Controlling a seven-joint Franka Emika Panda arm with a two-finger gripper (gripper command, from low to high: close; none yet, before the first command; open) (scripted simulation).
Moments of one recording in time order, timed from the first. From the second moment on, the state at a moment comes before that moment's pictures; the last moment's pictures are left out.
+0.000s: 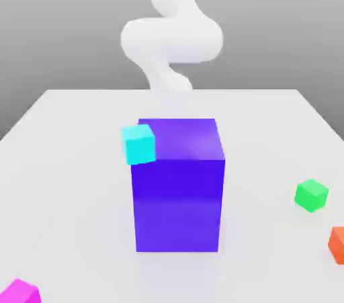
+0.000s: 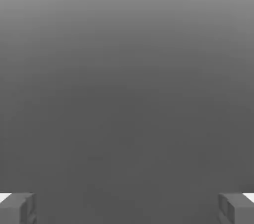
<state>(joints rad) 0.00 -0.71 -0.03 -2.29 0.01 2.32 0.79</state>
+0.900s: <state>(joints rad) -0.15 0.27 -0.23 -2.17 0.20 2.54 0.63</state>
